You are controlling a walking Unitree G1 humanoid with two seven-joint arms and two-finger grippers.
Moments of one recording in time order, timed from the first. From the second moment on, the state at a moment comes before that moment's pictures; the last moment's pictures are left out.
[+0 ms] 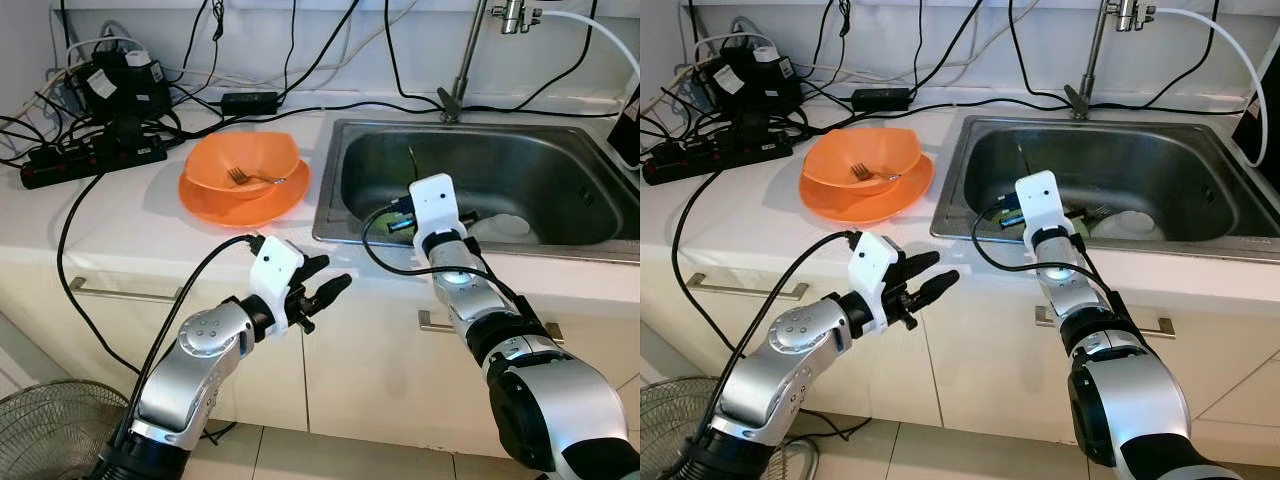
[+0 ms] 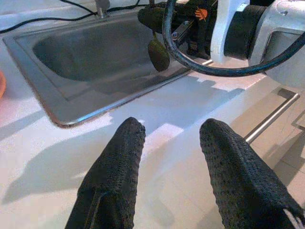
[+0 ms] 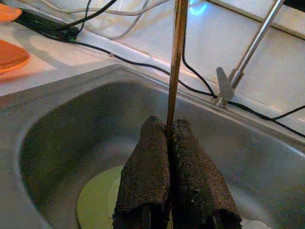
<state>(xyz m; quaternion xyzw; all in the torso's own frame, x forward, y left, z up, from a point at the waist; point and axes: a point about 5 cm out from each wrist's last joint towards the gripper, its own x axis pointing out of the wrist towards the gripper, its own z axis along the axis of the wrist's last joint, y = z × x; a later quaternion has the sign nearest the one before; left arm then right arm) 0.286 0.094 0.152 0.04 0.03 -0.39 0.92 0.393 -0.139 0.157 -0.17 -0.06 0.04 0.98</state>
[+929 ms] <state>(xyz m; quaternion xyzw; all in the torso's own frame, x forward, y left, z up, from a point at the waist) 0.286 0.095 0.150 0.05 0.04 -0.39 0.92 0.393 -0.135 0.154 -0.17 -0.05 0.04 0.98</state>
